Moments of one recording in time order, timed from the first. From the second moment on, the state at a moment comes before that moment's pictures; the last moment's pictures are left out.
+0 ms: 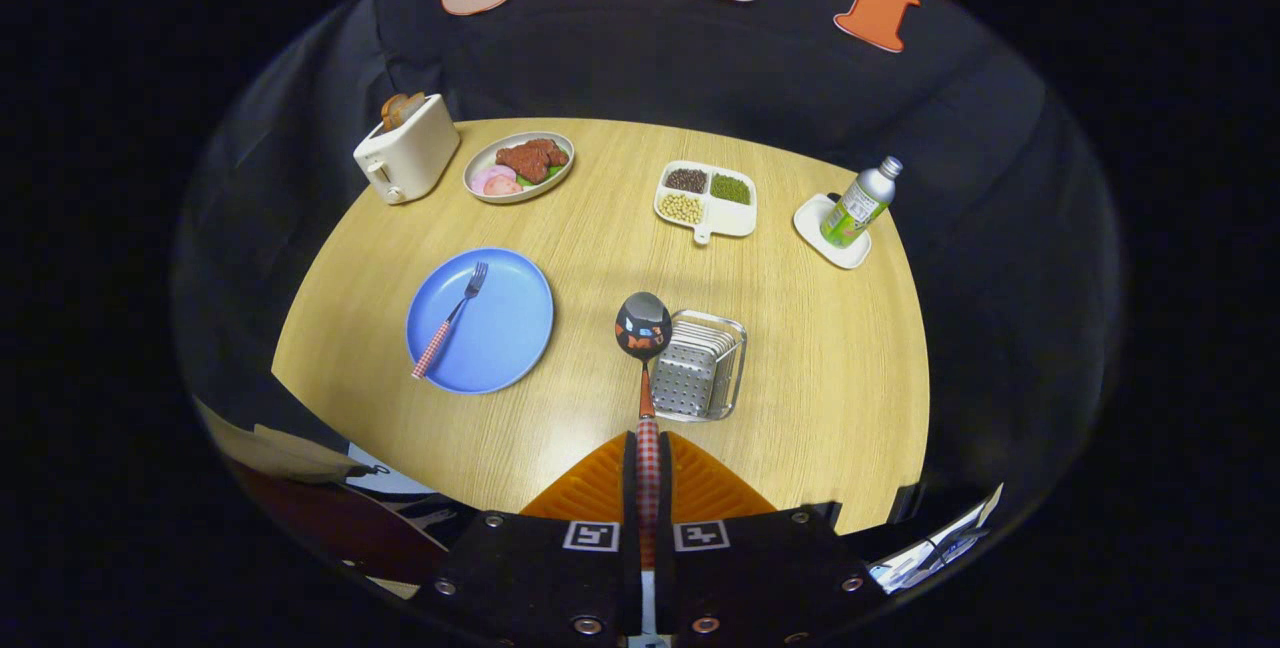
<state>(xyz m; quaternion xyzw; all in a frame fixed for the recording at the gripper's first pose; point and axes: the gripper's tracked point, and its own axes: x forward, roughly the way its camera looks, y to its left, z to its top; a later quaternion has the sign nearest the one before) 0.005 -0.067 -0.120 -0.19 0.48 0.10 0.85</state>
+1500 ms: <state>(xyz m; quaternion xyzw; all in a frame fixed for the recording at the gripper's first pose) 0.065 -0.091 -0.183 -0.23 0.62 0.07 0.75</state>
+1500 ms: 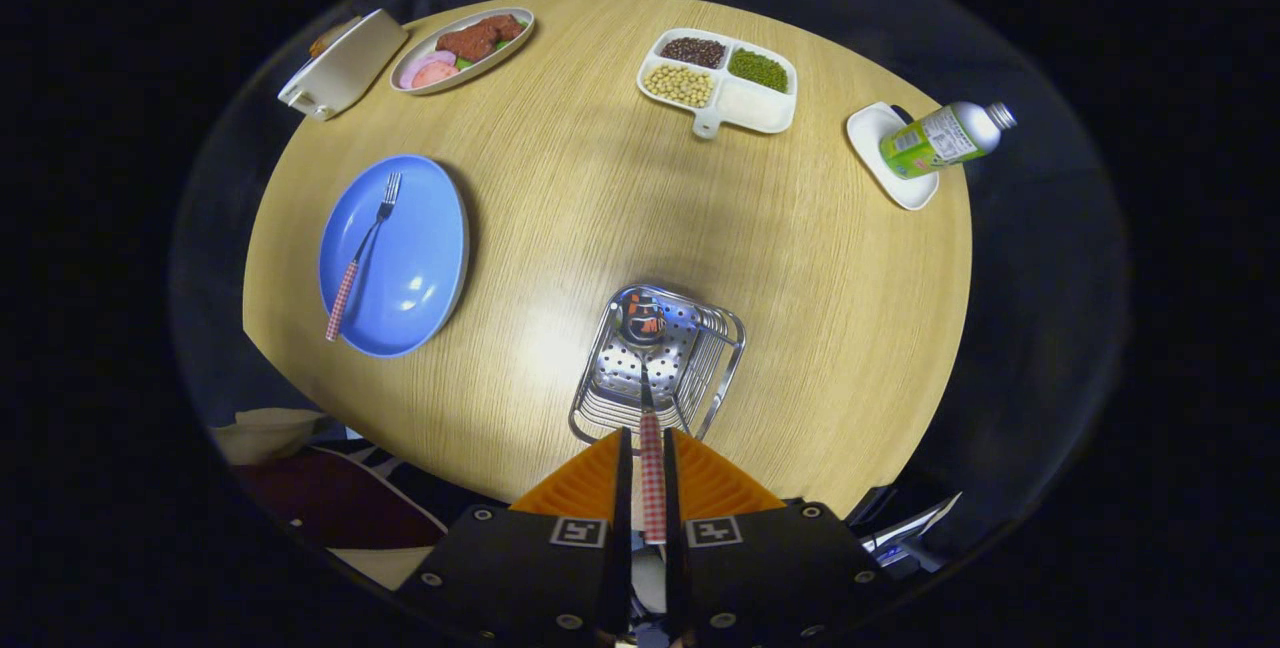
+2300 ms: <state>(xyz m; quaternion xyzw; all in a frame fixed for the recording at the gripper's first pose) 0.036 0.025 -0.159 -0.11 0.37 0.02 0.92</state>
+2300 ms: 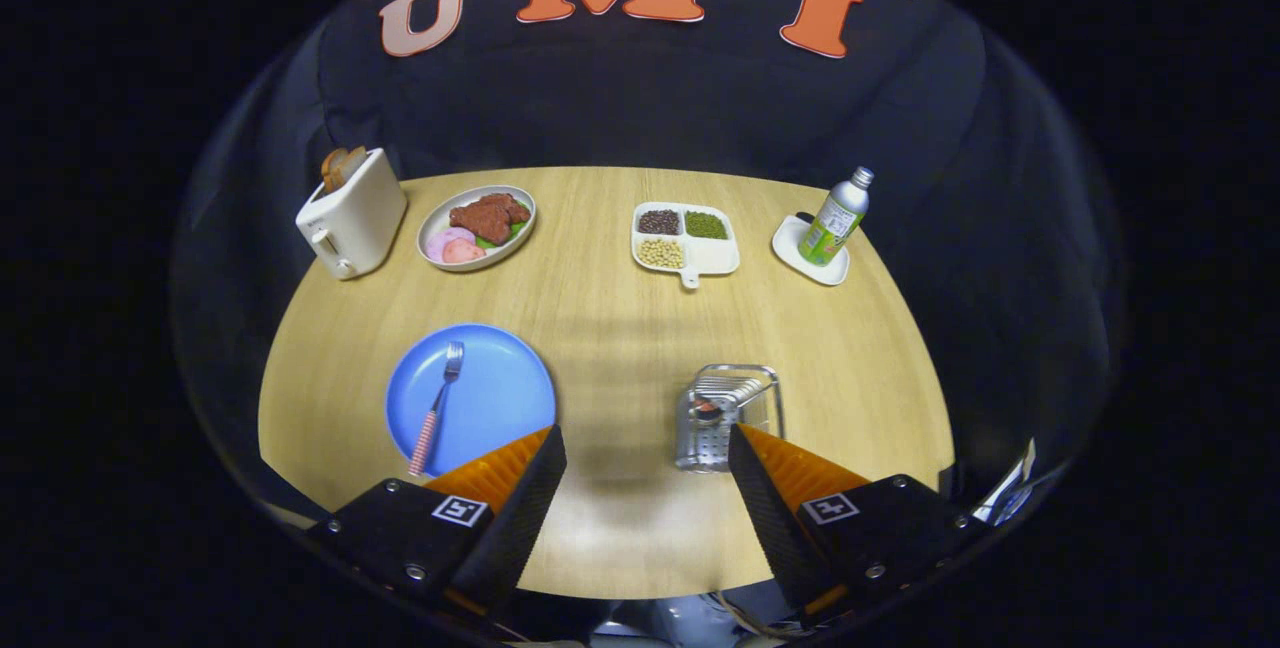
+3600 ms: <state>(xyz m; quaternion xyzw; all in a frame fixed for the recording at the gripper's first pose) 0.037 0.188 -0.315 -0.09 0.36 0.10 0.92</state>
